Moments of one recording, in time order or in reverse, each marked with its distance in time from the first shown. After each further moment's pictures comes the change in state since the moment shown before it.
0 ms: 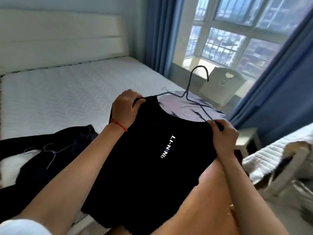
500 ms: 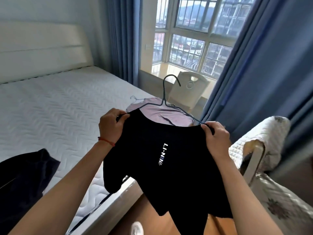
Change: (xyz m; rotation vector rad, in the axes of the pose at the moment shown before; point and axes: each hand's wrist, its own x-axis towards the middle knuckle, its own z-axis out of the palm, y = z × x) left_hand 0.030 0.081 0.146 -0.191 -0.021 -0.174; right_hand 0.097 0.099 -0.093 -0.146 0.024 -0.055
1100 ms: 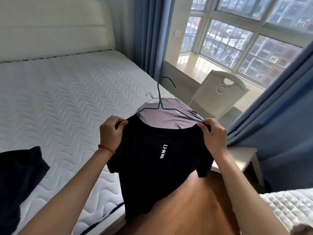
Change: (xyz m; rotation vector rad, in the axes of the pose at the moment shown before) left_hand 0.134 -0.115 0.156 0.075 0.051 -0.258; right_hand 0.227 0.067 0.205 -0.017 -0.285 -0.078
